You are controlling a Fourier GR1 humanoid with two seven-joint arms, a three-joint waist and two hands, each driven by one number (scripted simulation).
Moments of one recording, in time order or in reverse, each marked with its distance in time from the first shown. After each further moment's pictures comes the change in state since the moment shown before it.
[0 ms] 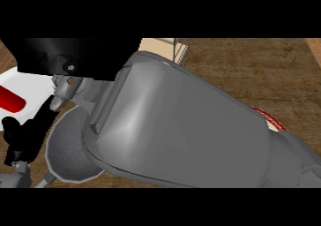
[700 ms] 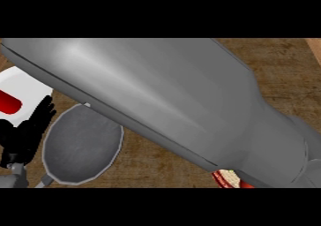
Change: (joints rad) left arm 0.016 0.002 0.022 -0.018 0.008 -0.006 -0.009; right arm -0.242 0.002 -0.068 0.390 -0.015 0.012 -0.016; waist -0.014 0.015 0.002
